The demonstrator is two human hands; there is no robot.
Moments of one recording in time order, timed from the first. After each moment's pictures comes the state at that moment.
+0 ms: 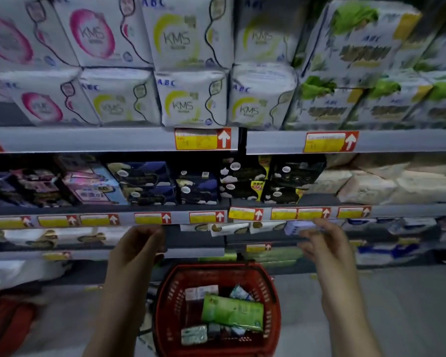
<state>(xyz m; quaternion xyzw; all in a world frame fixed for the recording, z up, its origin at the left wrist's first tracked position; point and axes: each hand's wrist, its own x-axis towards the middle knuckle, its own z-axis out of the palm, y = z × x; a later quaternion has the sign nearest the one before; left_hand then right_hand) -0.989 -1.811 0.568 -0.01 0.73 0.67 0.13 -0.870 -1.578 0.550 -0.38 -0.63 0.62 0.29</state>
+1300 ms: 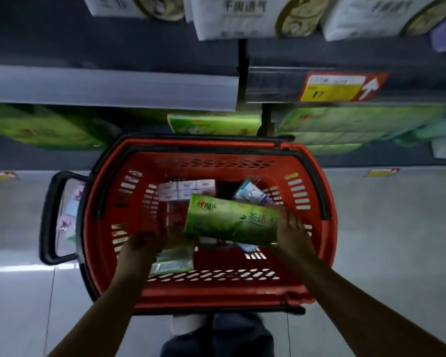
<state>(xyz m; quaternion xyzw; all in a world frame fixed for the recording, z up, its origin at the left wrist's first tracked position) -0.968 -1.823 0.006 -0.24 0.76 0.48 0.37 -0.839 -1.563 -0.072 -0.30 -0.89 0.21 -0.26</state>
